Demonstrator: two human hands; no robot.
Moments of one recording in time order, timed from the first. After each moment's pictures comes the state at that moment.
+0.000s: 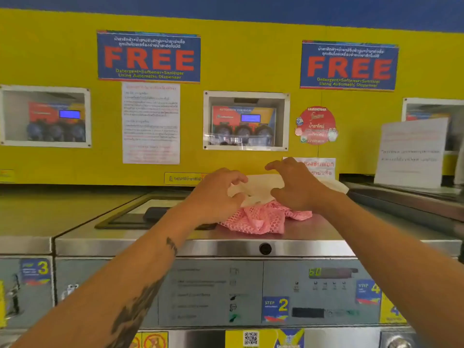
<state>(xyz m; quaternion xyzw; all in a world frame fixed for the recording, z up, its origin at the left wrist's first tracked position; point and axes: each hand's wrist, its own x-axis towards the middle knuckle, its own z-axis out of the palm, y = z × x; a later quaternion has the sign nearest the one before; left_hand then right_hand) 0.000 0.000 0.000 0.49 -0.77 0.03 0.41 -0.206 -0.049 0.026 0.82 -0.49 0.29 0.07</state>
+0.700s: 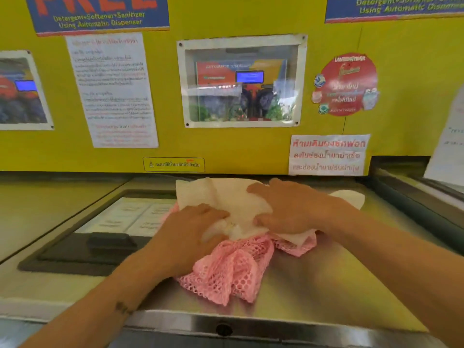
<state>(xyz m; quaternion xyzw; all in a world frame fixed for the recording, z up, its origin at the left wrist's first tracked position) -0.007 -0.085 -0.021 0.62 -0.76 0.05 0.16 -0.227 -0.166 0.035 0.90 -0.44 0.02 0.03</state>
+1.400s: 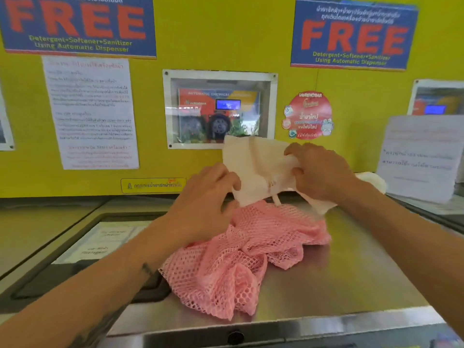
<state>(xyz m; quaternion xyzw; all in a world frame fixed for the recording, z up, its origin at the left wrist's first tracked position) -0.028 -0.108 0.042 0.46 -0.81 0.18 0.32 -0.277 -0.160 0.093 0.77 -0.55 0.26 0.21</state>
